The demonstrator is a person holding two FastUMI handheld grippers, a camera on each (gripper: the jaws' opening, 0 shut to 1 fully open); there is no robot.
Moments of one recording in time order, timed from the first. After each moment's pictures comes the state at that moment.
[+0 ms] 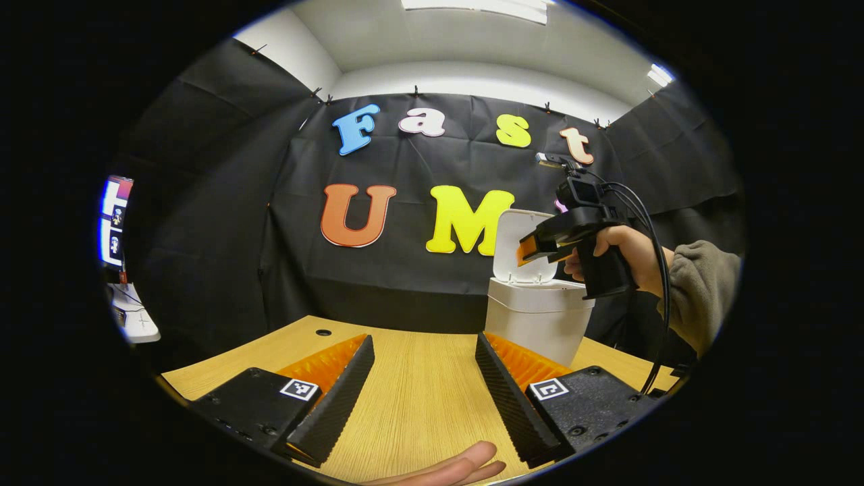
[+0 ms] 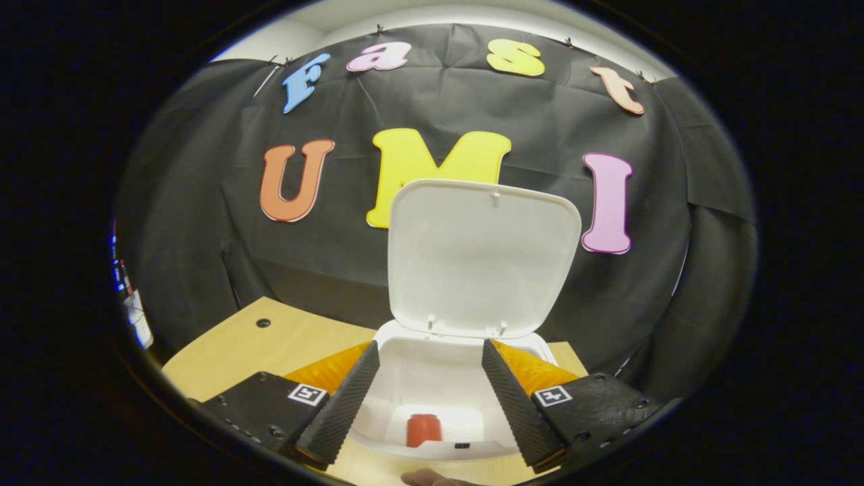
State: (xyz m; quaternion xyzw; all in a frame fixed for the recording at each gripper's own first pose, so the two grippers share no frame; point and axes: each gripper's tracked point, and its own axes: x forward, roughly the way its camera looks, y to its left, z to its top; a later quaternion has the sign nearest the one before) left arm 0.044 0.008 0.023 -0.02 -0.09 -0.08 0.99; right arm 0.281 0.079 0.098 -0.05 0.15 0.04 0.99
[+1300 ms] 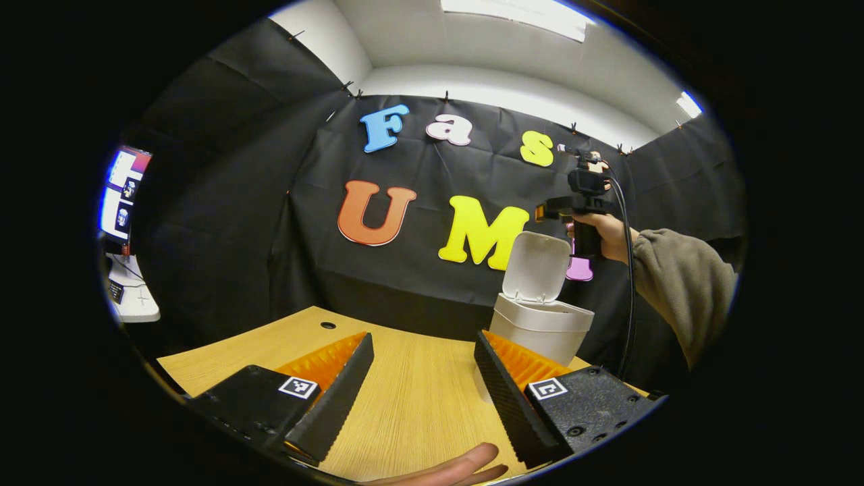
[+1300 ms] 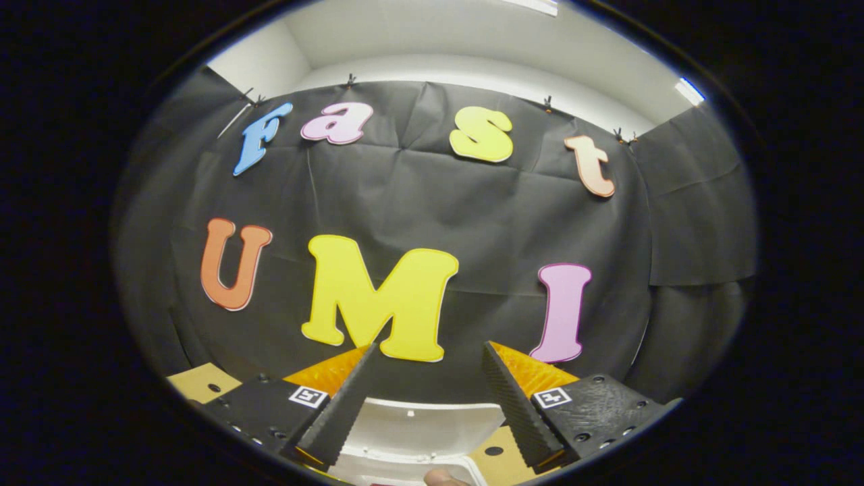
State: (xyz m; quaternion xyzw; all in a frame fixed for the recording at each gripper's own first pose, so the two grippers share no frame) left arm 0.019 0.042 0.042 -0.09 -0.09 -0.08 0.99; right arm 0.391 0.030 0.280 -0.06 -0.03 -0.06 1.00
